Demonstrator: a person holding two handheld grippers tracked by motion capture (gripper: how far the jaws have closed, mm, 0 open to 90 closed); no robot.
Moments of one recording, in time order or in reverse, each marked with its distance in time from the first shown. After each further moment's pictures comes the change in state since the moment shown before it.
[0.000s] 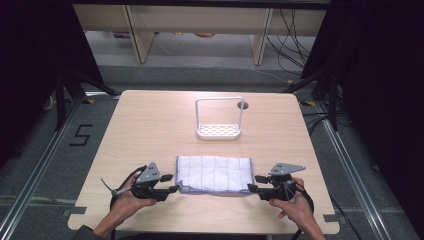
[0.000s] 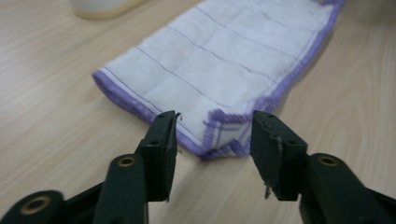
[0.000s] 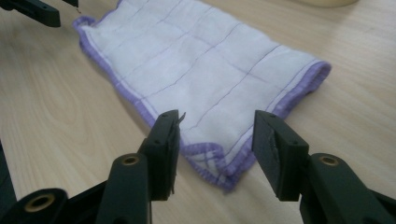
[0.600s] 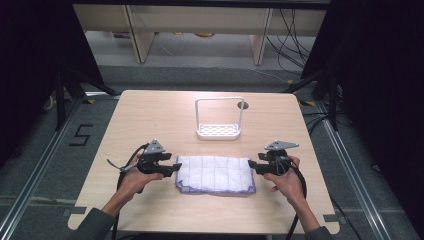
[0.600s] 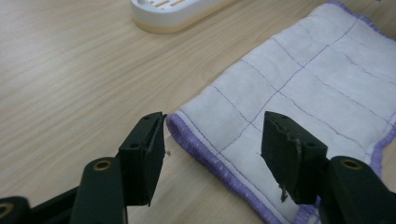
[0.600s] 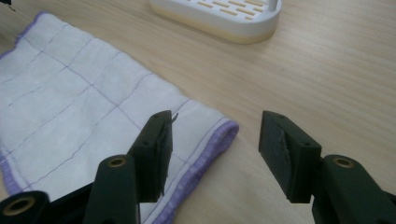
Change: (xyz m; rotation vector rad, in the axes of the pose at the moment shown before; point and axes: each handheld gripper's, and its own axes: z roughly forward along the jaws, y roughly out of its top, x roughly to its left) left arm 0.045 0.035 0.038 0.075 0.075 -0.089; right arm -0.042 0.047 0.031 0.006 -0.182 0.017
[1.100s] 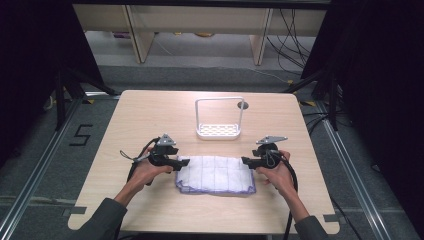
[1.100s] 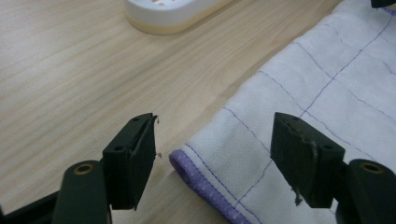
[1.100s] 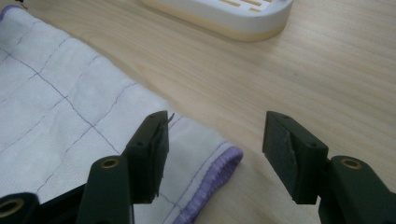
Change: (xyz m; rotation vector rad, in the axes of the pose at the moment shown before) left arm 0.007 0.012 0.032 0.044 -0.012 -0.006; right arm -0.002 0.011 0.030 0.068 0.009 0.039
